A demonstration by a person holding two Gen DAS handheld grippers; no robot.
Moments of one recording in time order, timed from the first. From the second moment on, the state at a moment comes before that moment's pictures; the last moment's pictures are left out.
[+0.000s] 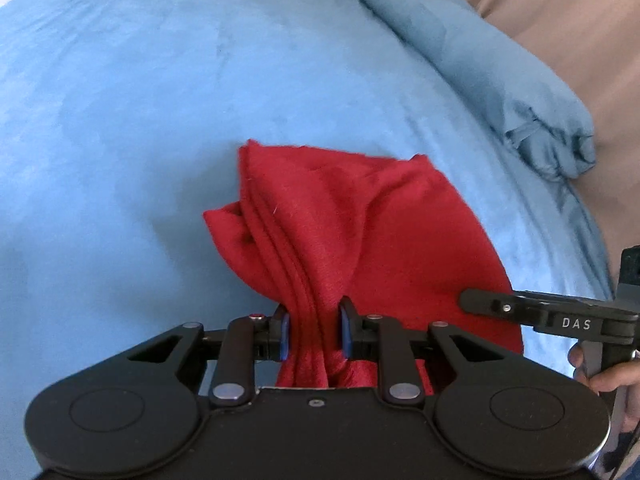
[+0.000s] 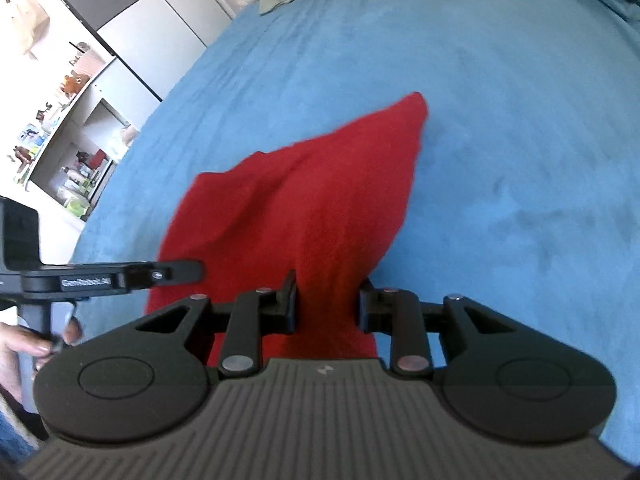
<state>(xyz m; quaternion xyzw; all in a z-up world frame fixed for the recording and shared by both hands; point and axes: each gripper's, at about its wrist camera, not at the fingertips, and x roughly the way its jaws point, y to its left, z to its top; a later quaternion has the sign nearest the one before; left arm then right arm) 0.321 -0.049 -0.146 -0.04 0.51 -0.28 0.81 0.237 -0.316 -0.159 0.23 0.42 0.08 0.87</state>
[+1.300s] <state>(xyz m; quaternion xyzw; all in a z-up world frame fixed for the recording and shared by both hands) 0.152 0.001 0.008 0.03 0.34 -0.16 0.93 0.090 -0.245 -0.012 0.07 0.28 -0.02 0.96</state>
